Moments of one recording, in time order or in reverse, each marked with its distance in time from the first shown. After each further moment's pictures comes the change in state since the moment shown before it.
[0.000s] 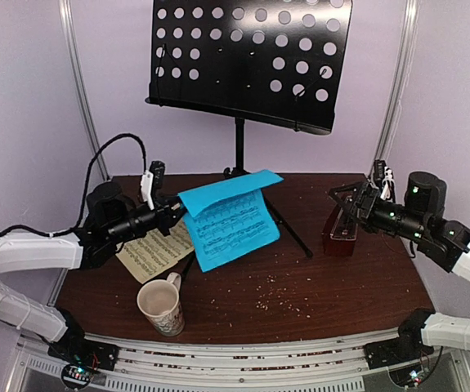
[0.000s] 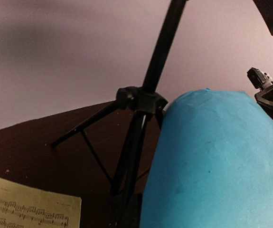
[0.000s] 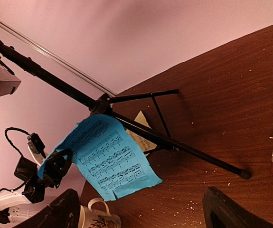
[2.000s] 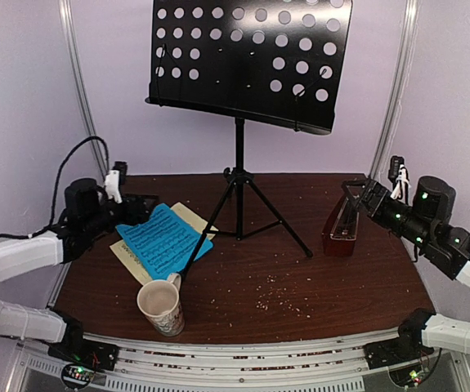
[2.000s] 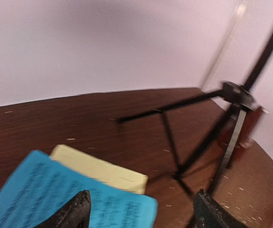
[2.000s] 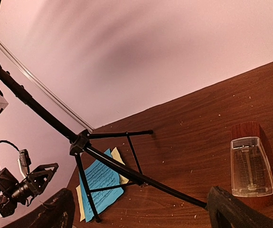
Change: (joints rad) left arm 0.303 -0.122 -0.030 -0.293 -0.078 -0.016; right arm 0.000 -0.073 -0.038 0.036 0.243 -0.133
